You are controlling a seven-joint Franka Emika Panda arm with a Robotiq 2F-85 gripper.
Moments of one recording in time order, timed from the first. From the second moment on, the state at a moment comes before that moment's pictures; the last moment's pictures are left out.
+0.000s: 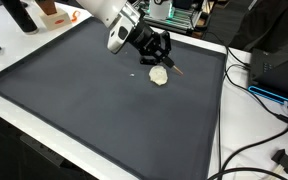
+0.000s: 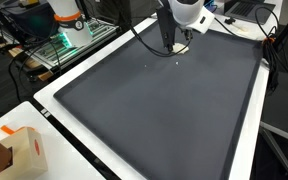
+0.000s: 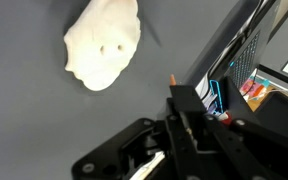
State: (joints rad) arm -0.05 0.49 0.19 -1.92 0.85 2.06 -1.18
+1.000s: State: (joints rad) arm -0.04 0.49 0.18 -1.97 0.96 2.15 -1.15
